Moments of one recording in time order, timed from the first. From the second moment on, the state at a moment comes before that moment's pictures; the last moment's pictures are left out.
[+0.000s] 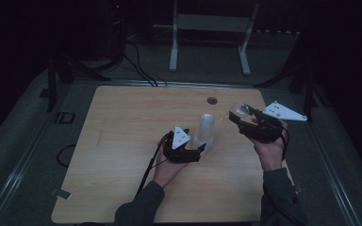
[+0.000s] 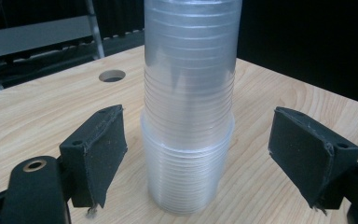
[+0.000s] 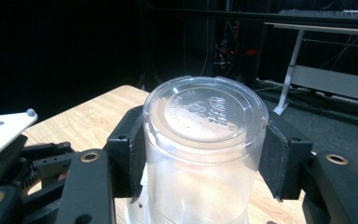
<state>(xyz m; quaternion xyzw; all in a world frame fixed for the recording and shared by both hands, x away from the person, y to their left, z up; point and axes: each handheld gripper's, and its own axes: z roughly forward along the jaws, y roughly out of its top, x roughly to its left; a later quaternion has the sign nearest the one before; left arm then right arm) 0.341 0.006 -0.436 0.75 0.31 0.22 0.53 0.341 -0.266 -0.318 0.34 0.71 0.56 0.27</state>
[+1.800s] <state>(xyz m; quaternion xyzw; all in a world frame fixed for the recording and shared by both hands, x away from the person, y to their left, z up) 0.321 -0.004 -0.422 0.76 0.27 0.22 0.55 0.328 -0.273 -0.379 0.39 0.71 0.54 0.22</state>
